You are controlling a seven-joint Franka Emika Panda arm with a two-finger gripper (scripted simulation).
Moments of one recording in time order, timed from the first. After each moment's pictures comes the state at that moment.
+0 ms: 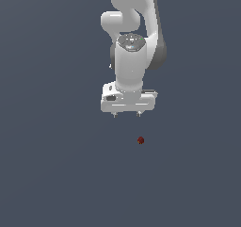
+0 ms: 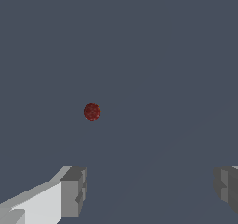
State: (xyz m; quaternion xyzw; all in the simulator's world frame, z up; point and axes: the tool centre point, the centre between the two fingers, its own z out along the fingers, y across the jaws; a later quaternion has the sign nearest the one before) arm 0.013 0.027 0.188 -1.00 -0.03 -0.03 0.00
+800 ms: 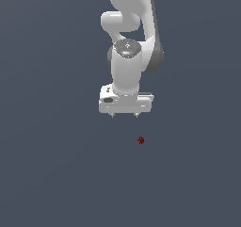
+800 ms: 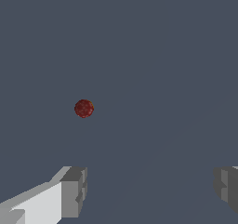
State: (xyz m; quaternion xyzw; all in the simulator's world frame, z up) arm 0.008 0.017 0.175 -1.00 -0.01 -0.02 0.00
